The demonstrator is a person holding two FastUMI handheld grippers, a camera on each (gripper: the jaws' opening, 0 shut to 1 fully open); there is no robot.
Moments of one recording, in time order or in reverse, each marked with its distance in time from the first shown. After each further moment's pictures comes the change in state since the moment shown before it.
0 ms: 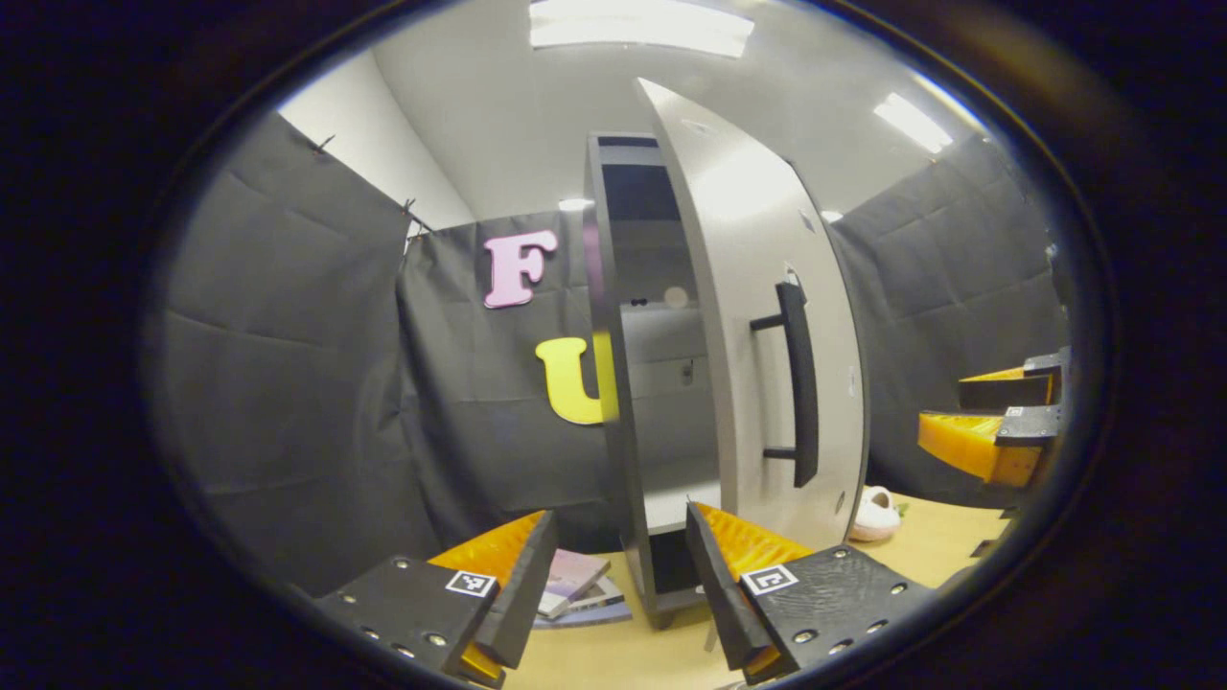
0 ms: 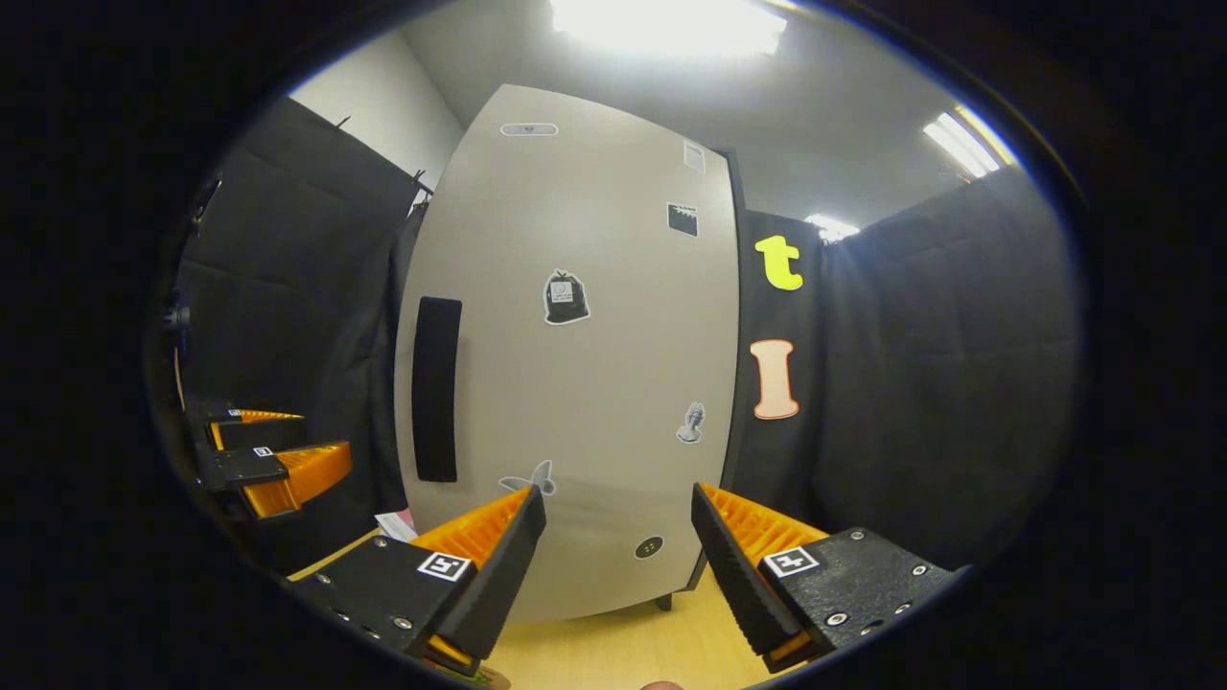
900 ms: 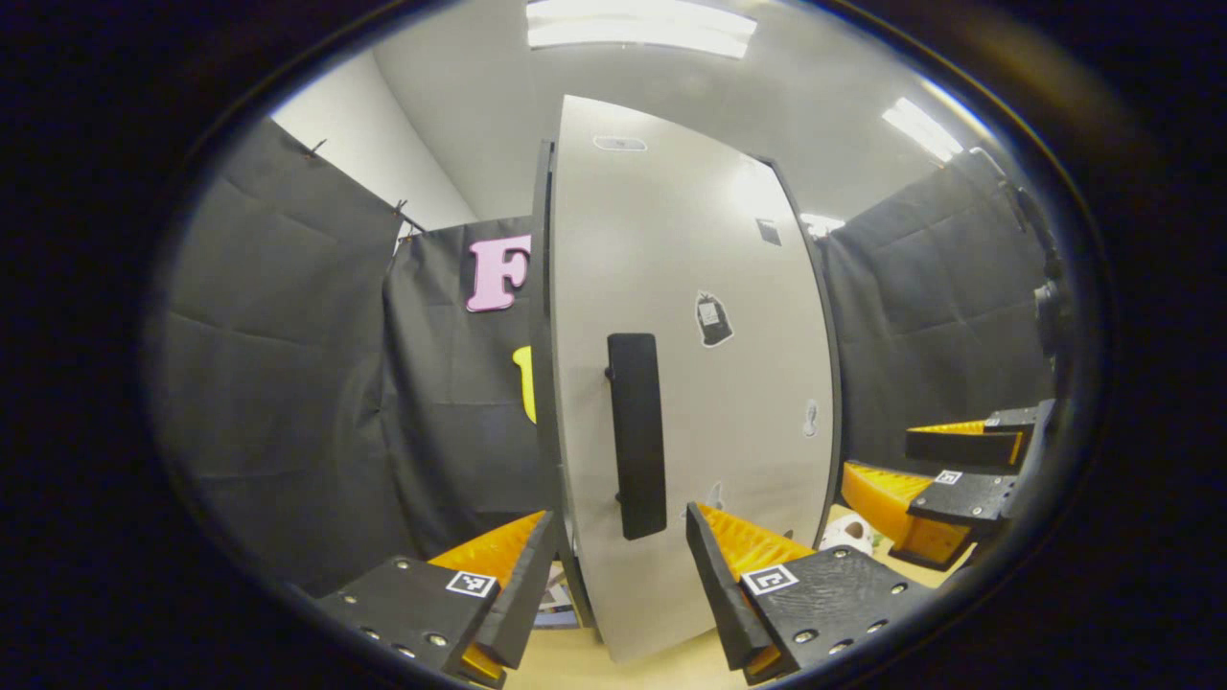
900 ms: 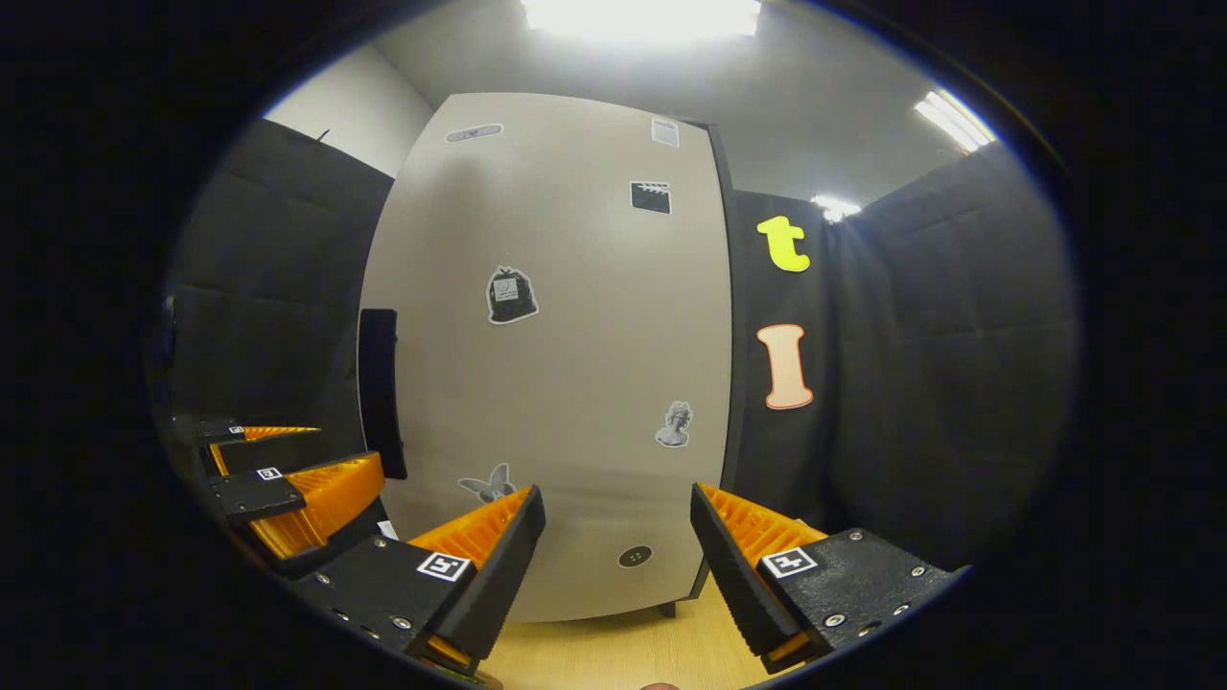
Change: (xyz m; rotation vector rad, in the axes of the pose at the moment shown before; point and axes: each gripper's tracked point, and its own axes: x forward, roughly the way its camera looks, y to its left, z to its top) left arm 0.010 -0.090 0.035 -0.062 -0.012 0.013; right arm 0.027 -0.031 -0.004 0.071 0.055 0.041
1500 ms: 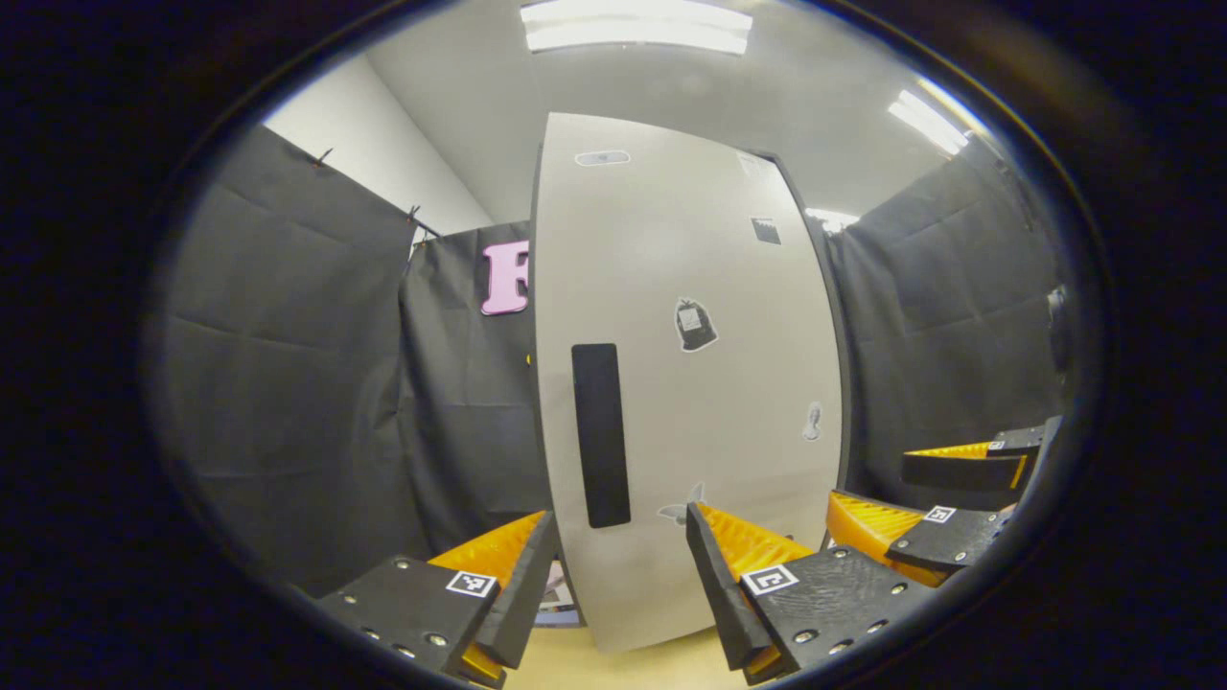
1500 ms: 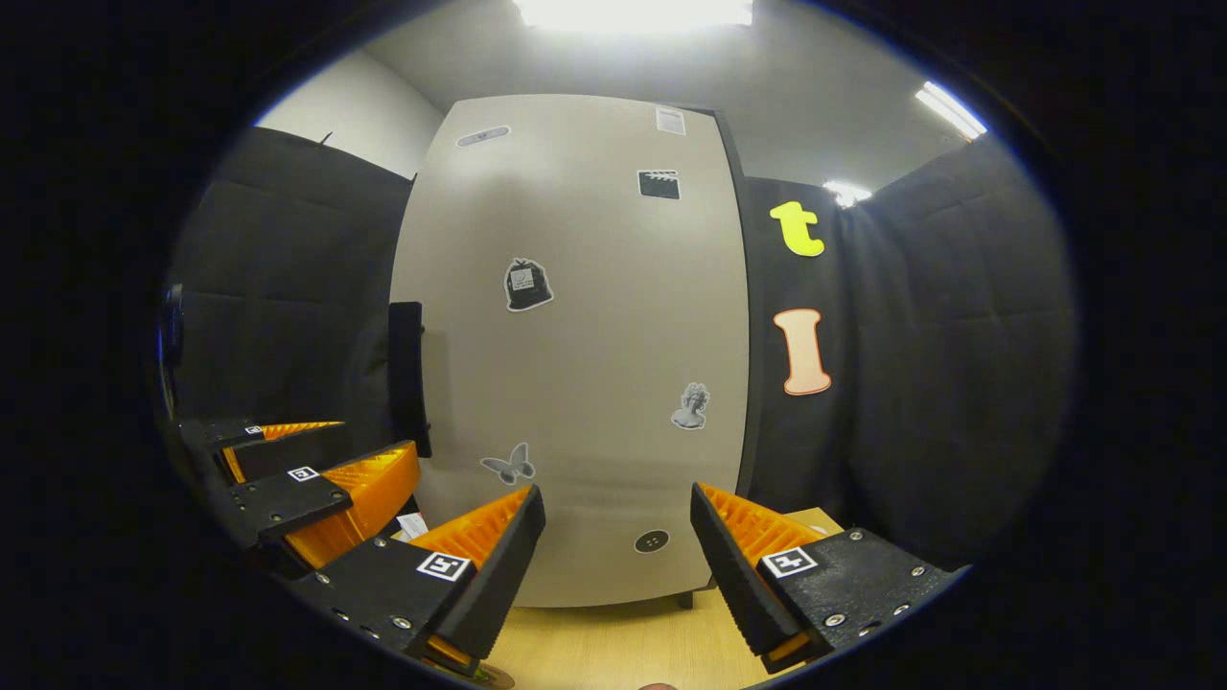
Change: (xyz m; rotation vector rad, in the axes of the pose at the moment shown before) left arm -0.012 -0.020 0.005 0.005 0.004 0.059; right arm -0.008 0.003 -0.007 0.014 0.012 0.061
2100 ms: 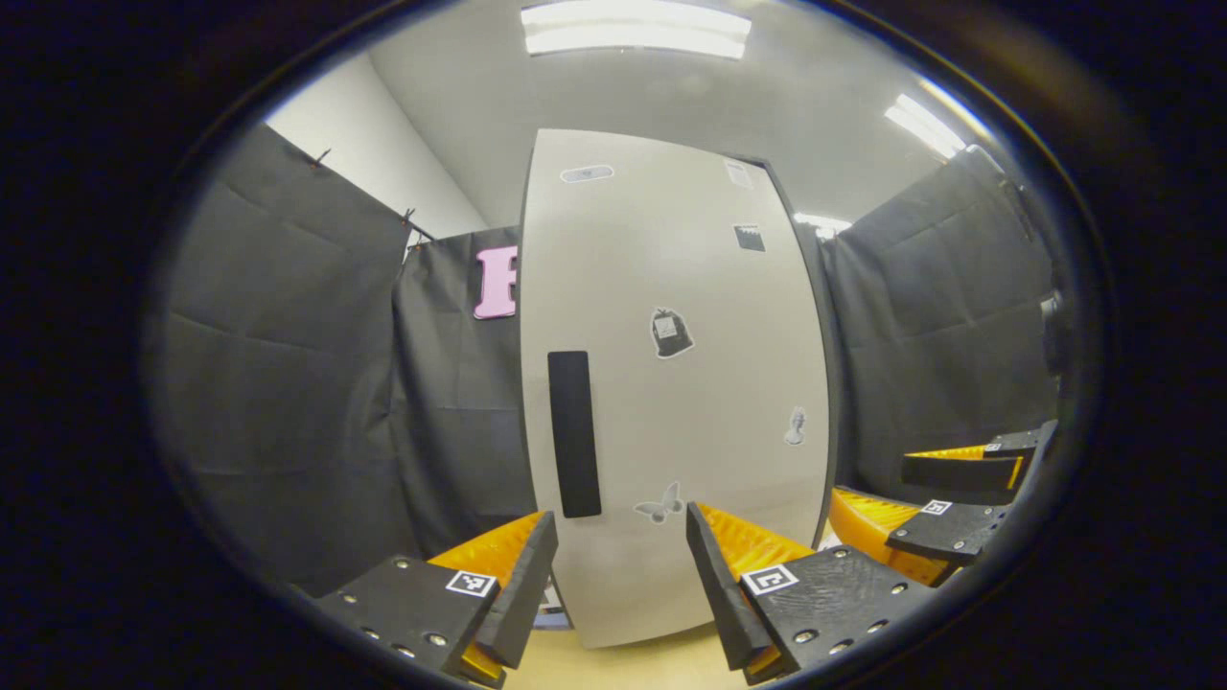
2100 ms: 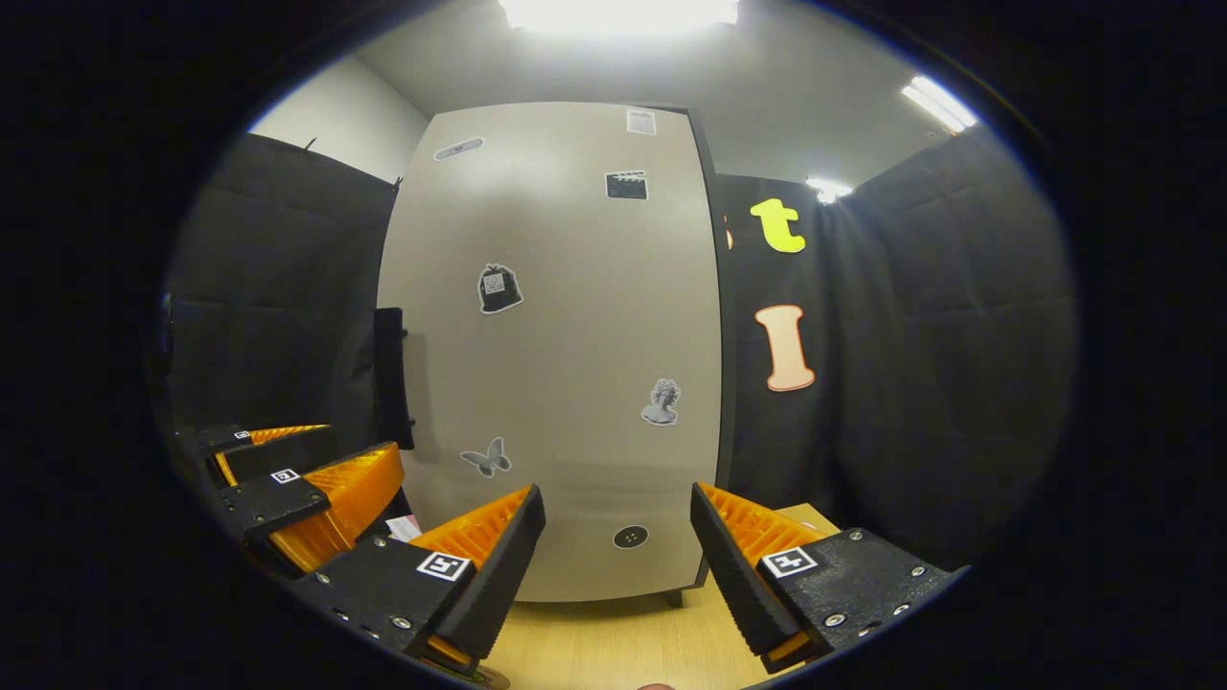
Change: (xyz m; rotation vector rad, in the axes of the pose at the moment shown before) left arm -0.002 -0.016 -0.002 0.010 -0.015 -0.023; right arm -0.005 -0.025 -0.002 0.023 -0.001 -0.038
